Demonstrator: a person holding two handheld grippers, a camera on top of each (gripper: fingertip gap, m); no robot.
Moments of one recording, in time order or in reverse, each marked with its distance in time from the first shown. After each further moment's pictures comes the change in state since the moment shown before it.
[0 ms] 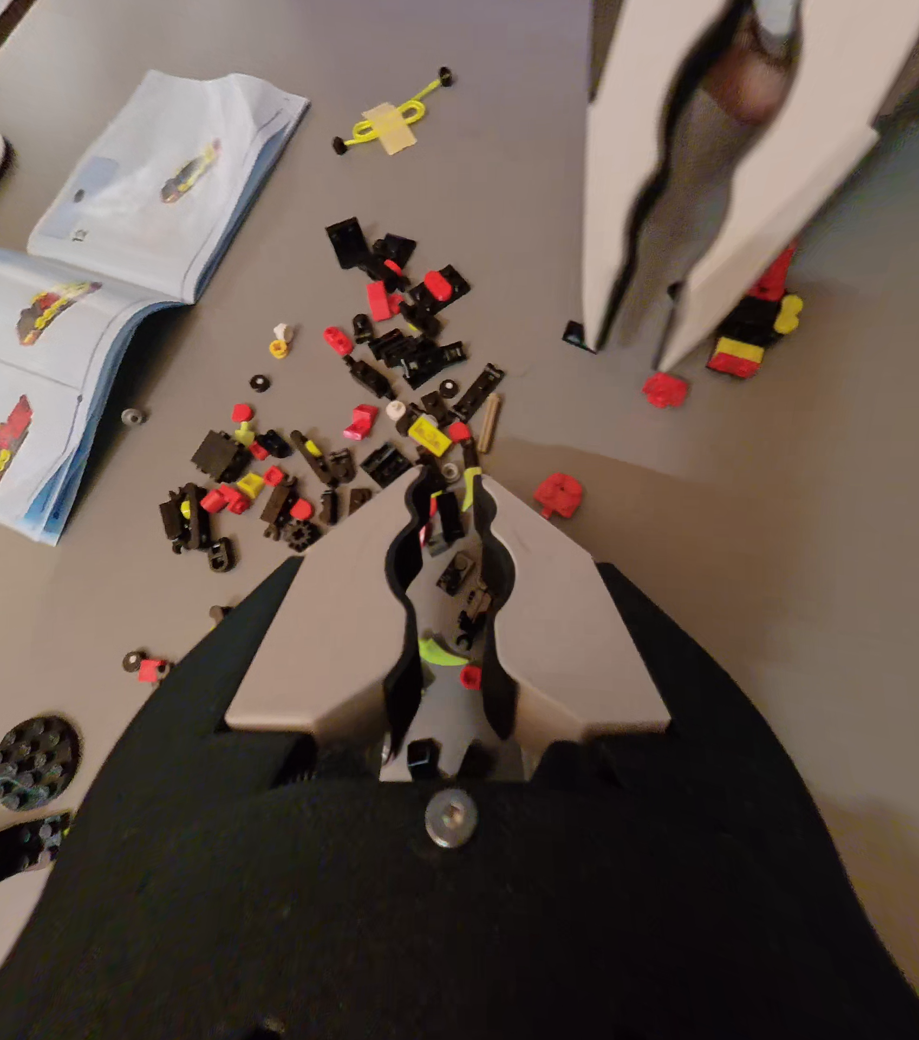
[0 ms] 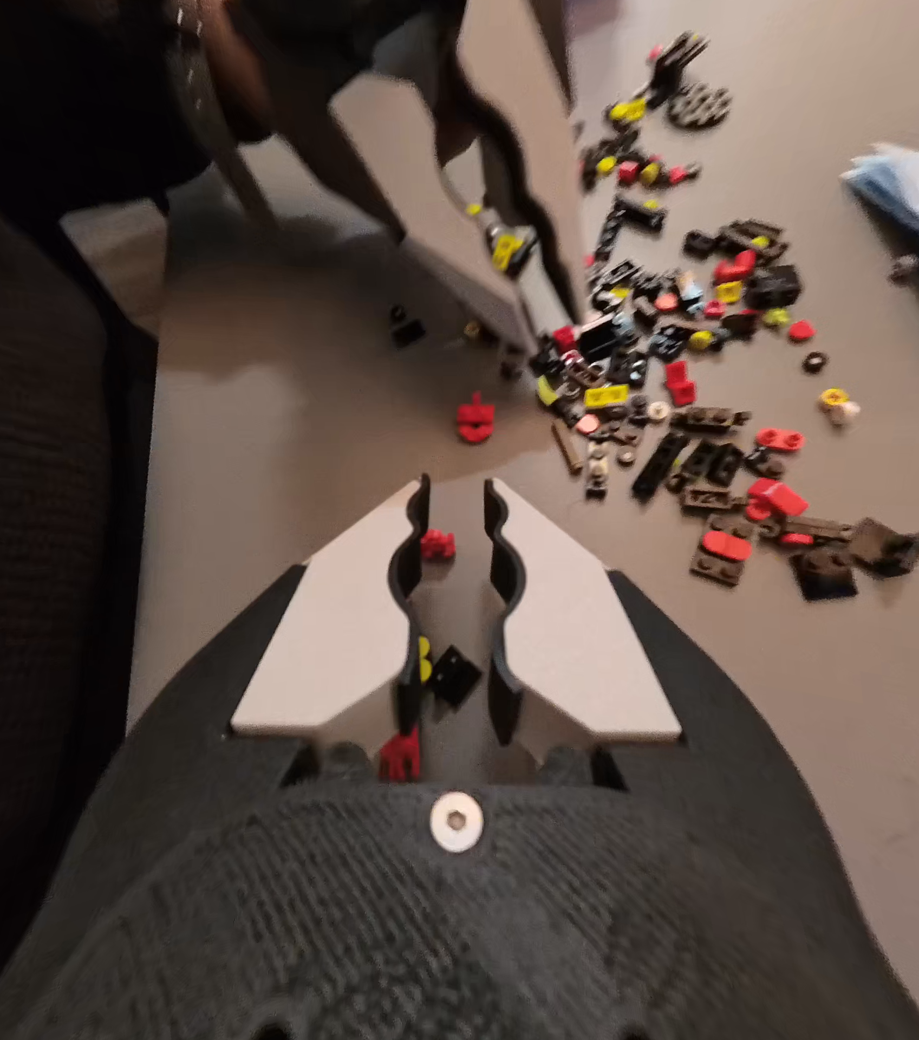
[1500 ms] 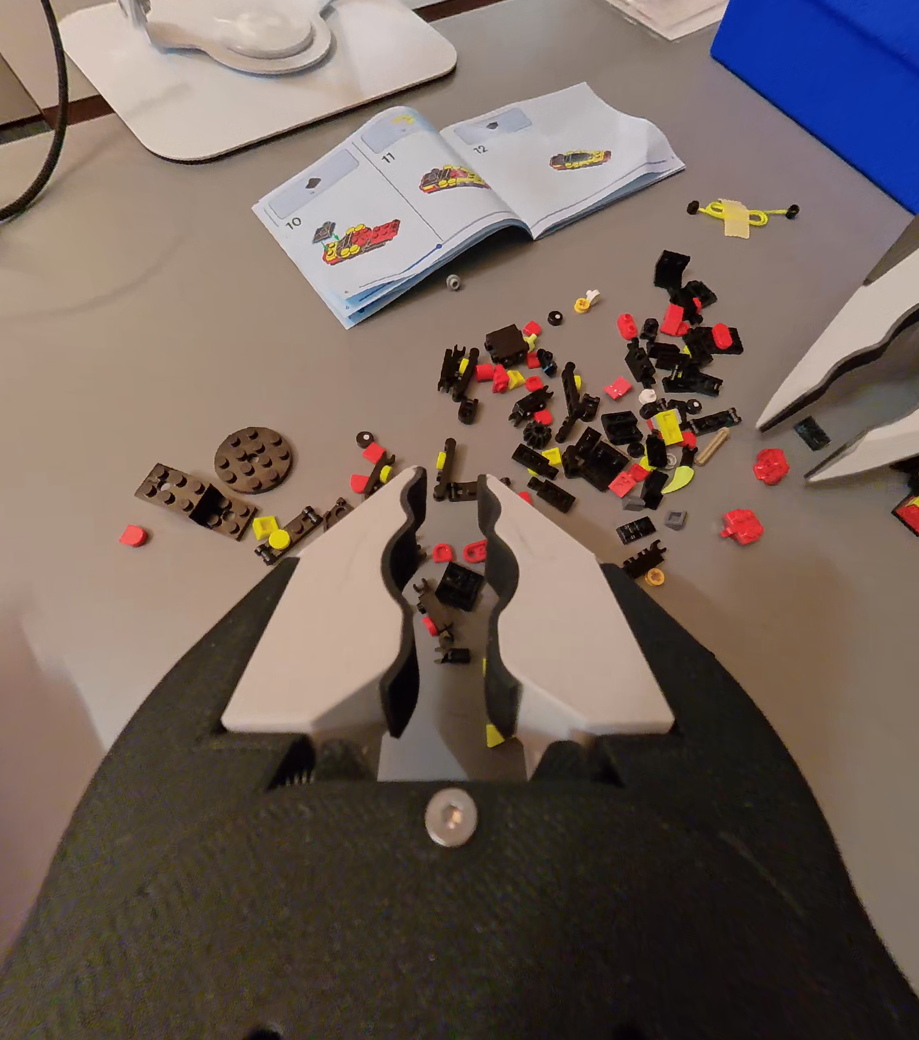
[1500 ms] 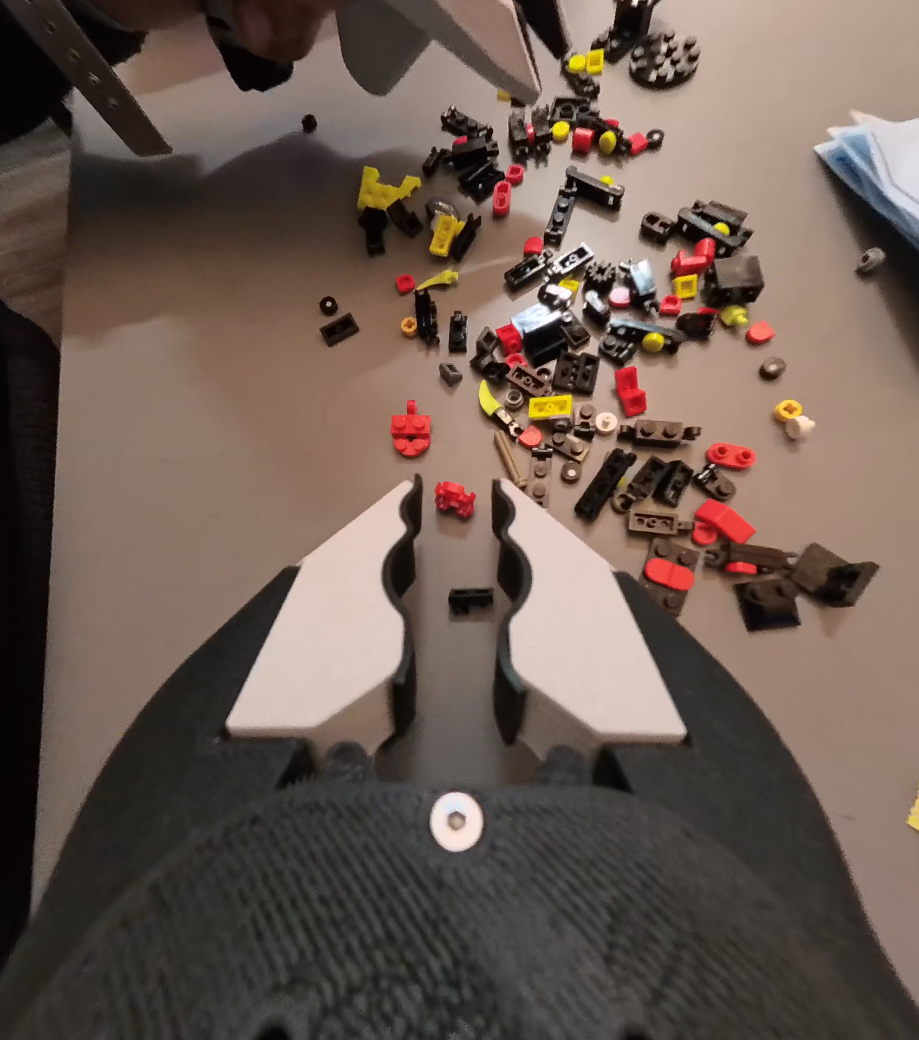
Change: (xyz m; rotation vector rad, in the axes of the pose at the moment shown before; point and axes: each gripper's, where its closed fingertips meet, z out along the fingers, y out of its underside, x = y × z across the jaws) left arm -0.079 0.042 -0.062 0.106 -0.331 -0.495; right arm 0.025 0.001 0.018 -0.084 0.039 -0.010
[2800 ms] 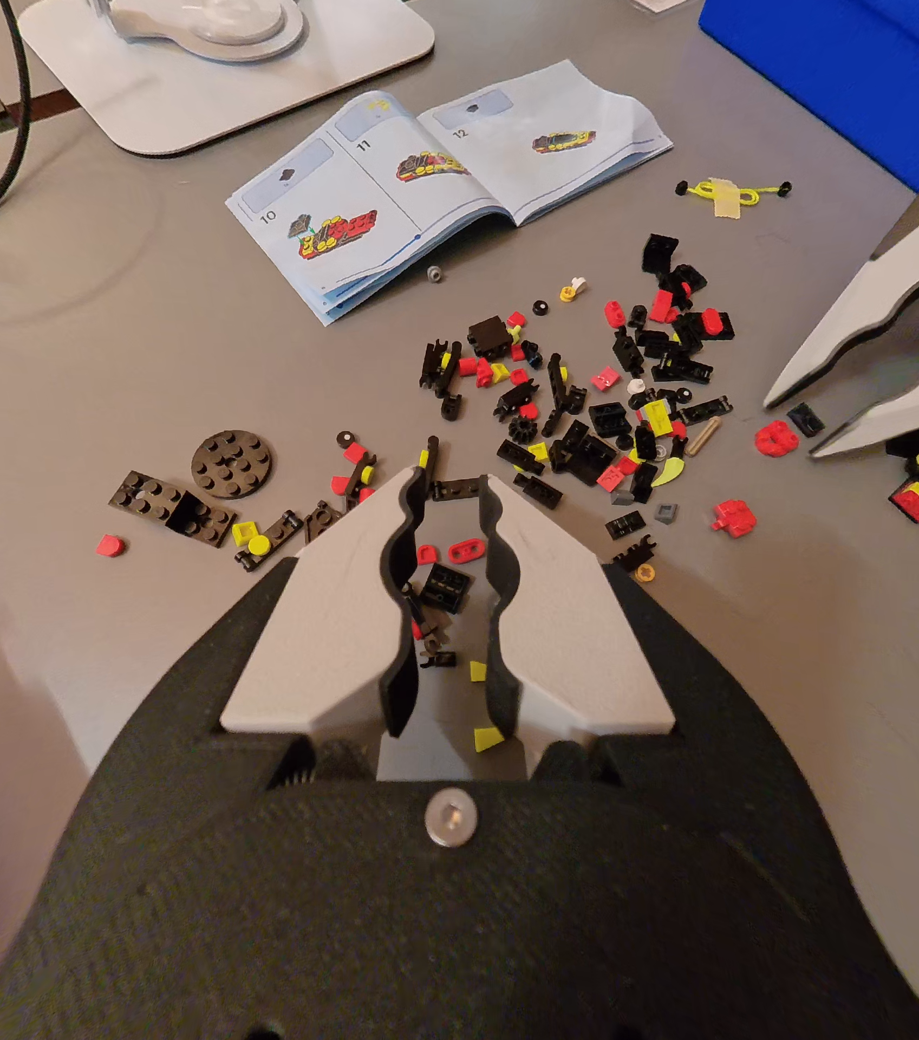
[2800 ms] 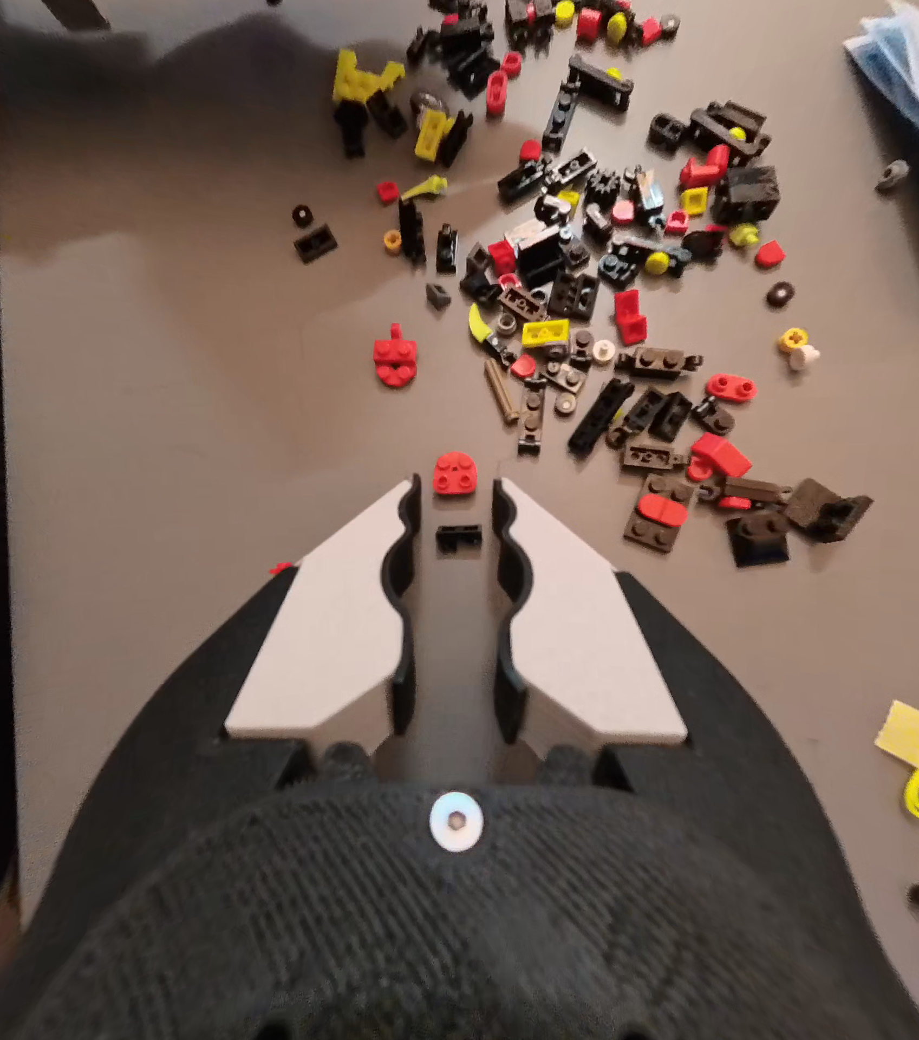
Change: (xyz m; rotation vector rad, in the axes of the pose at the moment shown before) left arm 0.007 0.002 0.004 -0.019 0.012 0.025; right arm 0.004 0.023 -0.008 -0.098 0.026 -0.024
